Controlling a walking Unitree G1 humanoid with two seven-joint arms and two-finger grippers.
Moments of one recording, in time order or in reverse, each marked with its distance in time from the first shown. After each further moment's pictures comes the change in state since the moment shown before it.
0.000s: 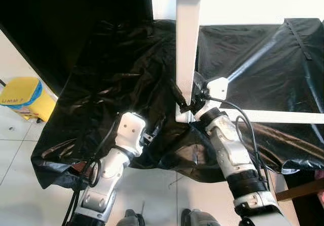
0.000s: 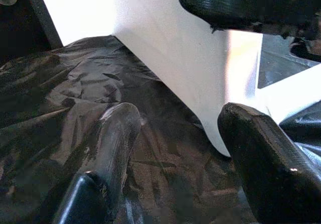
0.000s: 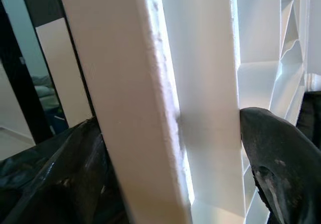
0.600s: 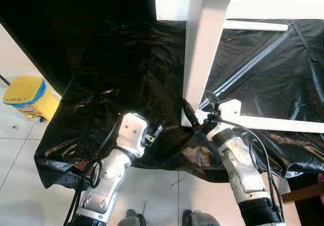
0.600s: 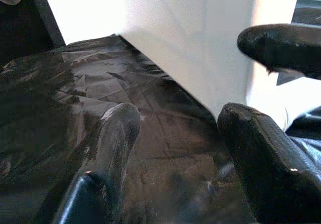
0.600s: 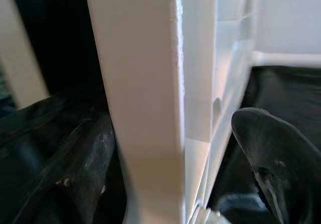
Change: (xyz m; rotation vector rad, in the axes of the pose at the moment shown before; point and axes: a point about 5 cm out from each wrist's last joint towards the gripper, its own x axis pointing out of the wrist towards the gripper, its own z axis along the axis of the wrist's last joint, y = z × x) left arm 0.000 -0.004 0.000 -0.007 -0.003 -0.010; right arm -0.052 -0.017 -0.007 -0.085 0.047 -0.288
